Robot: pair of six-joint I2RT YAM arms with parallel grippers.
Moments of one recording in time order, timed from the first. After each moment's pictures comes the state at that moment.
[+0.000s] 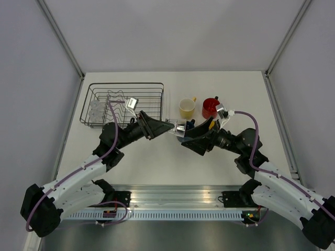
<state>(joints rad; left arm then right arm) -0.65 0.95 0.60 0.59 0.47 -1.17 0.64 0.80 0.49 0.58 -0.61 0.79</state>
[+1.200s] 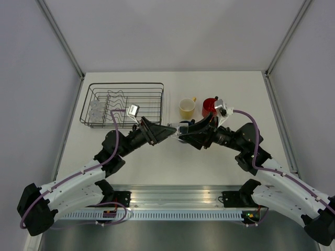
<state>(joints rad) -0.80 0.88 0.53 0.59 0.24 -1.23 0.72 0.82 0.65 0.42 -0.55 0.57</state>
